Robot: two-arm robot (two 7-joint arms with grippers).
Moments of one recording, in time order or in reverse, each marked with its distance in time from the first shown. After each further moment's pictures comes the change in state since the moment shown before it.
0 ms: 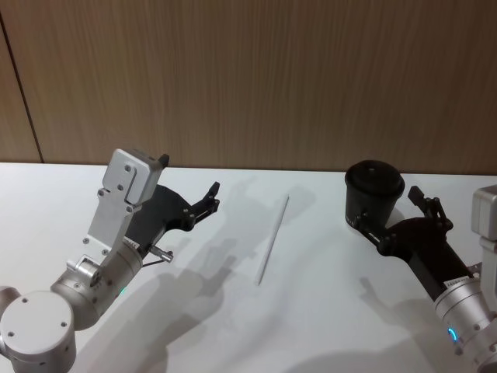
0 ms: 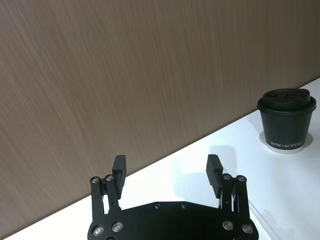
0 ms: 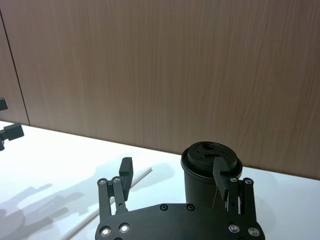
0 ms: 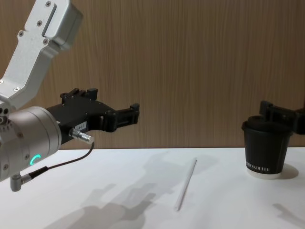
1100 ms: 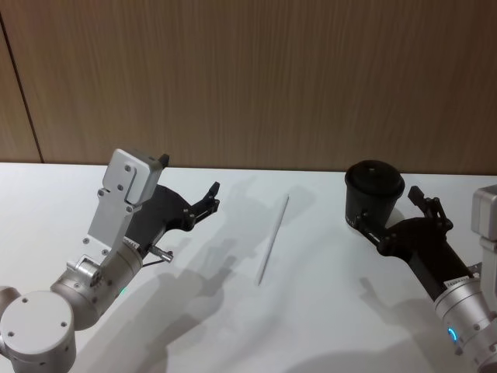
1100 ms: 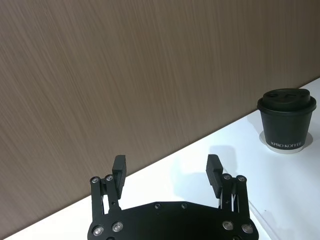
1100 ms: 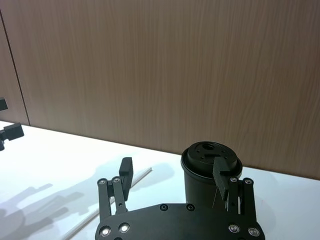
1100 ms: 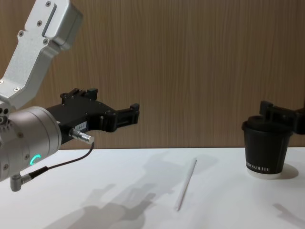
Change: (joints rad) left arm 0.000 0.000 0.000 0.000 0.000 0.000 0.000; right arm 0.000 0.000 0.000 0.000 0.000 0.000 0.000
